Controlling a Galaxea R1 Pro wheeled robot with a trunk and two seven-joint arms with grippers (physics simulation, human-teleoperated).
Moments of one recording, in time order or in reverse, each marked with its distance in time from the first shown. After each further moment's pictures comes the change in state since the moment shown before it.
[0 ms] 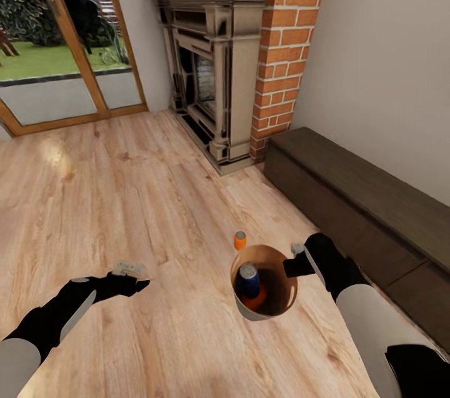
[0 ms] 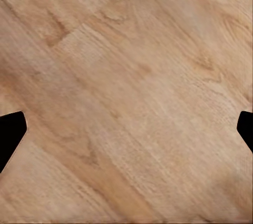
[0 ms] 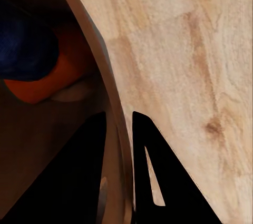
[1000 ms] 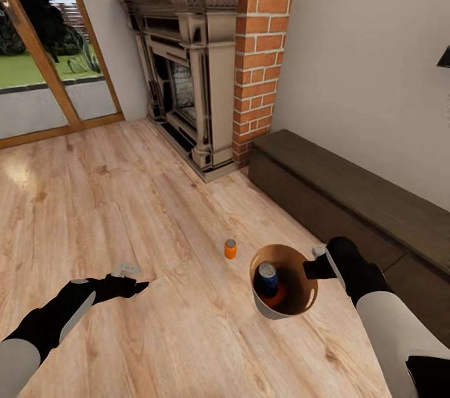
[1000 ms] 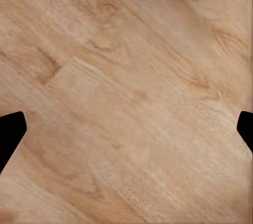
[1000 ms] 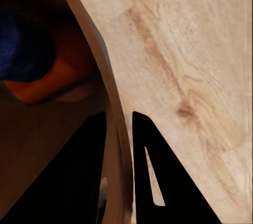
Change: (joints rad) left arm 0.000 0.000 0.000 0.015 0.000 0.000 0.000; right arm 0.040 -0.079 -0.098 -0.056 0.013 0.025 -0.015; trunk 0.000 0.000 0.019
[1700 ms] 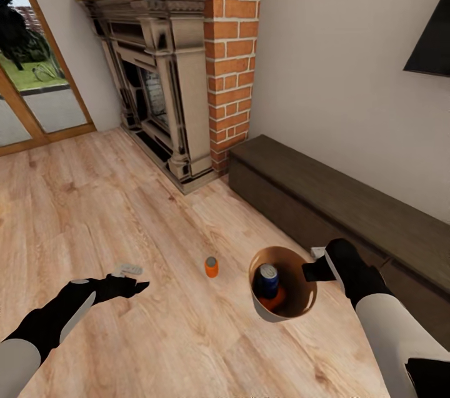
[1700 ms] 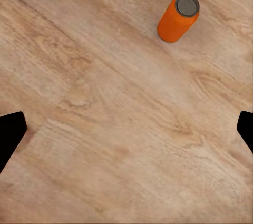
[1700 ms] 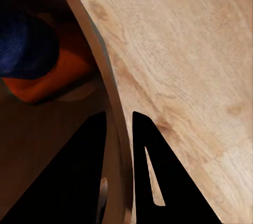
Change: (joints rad) left arm 0.000 -0.001 0.000 0.001 0.002 -0.002 0.000; right arm 0.010 0.005 0.000 0.000 -0.002 0.000 0.002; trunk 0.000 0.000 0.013
